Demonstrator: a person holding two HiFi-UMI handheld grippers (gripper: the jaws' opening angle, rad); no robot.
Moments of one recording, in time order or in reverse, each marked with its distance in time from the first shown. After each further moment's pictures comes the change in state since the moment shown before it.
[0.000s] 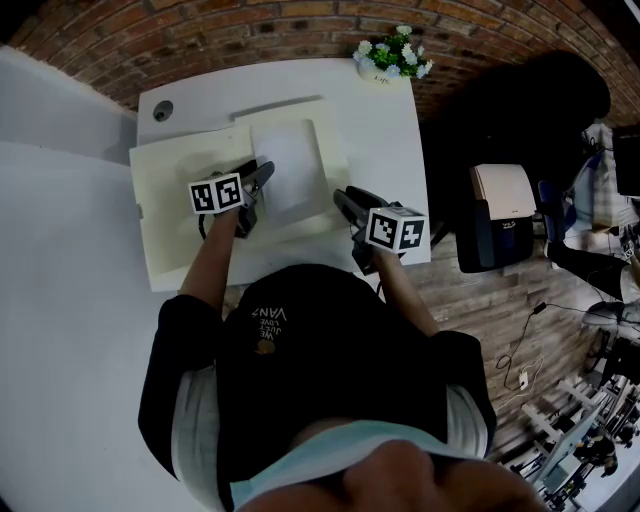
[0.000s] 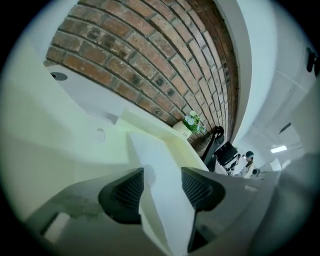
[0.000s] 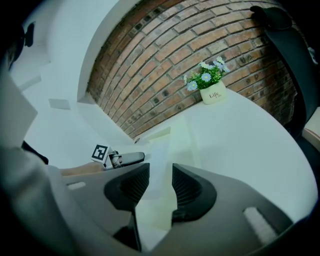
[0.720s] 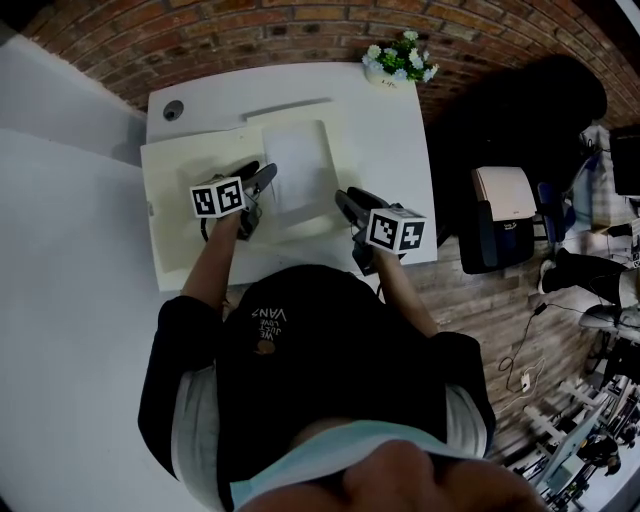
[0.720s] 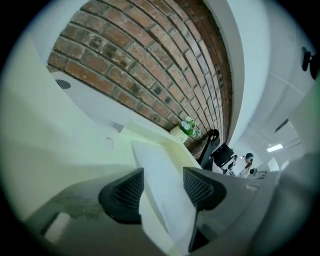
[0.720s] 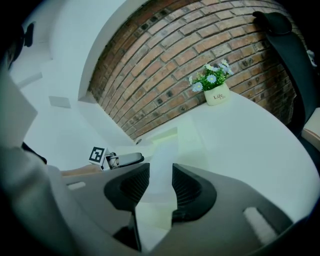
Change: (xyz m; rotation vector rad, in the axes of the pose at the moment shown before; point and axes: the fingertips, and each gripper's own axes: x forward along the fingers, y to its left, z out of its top) left arm -0.026 0.006 0.008 0.027 -0.045 -0.037; right arm 0.010 0.023 -0.005 -0.010 -0.029 -0.014
